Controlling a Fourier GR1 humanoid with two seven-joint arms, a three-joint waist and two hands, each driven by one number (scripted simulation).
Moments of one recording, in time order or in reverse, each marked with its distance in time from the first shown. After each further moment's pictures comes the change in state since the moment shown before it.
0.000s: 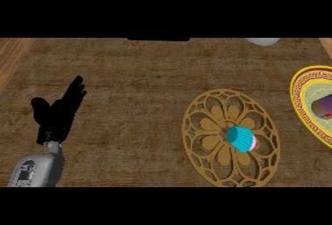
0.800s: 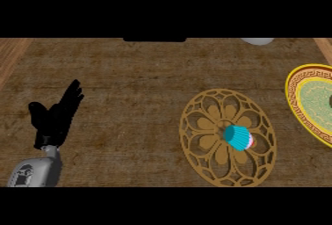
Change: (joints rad) left arm 0.032 0.006 0.005 -0.004 0.010 0.006 -0.010; right arm 0.300 0.204 -0.066 -0.784 -0.125 -0.045 0.369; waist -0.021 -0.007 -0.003
